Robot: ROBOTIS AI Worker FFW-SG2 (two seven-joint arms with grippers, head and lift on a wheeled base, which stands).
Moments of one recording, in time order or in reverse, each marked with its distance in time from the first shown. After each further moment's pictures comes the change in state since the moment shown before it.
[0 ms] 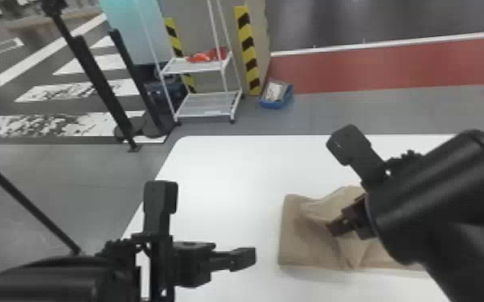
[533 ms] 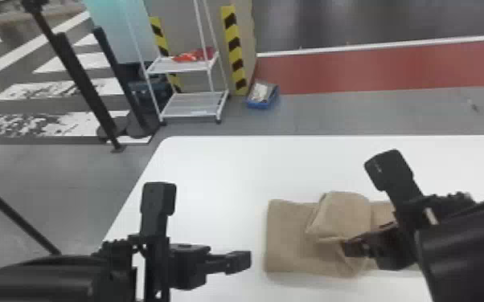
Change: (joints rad) left arm -0.018 0.000 -0.051 0.038 -0.009 0.000 0.013; right arm 0.249 -0.017 -0.191 -0.226 0.010 0.000 -0.071
